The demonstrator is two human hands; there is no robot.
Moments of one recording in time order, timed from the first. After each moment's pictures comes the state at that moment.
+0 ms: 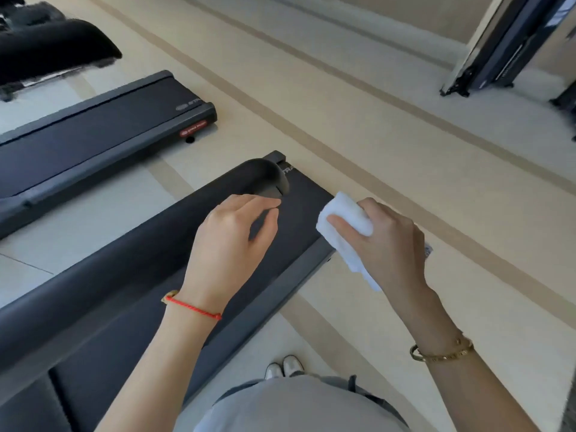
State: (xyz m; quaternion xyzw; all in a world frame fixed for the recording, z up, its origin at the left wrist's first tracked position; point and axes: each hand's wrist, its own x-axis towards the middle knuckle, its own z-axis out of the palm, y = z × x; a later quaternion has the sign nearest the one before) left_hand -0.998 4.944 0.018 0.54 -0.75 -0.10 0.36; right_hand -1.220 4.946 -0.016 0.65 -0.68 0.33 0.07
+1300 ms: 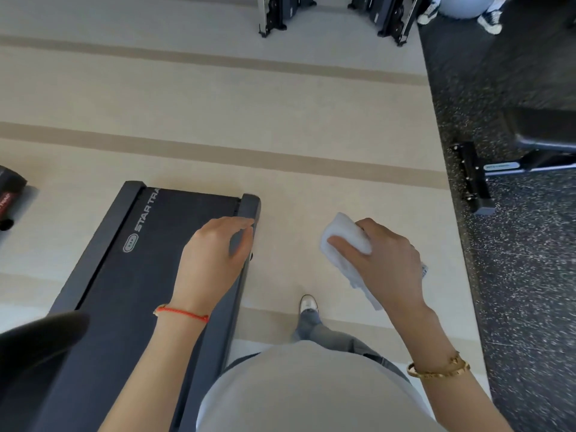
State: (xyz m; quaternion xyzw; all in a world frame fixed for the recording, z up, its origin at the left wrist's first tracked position) left_hand -1.222 4.821 -0.053 0.38 -0.86 -0.28 0.20; right_hand -1.419 4.987 -0.090 0.35 -0.91 0.20 0.03
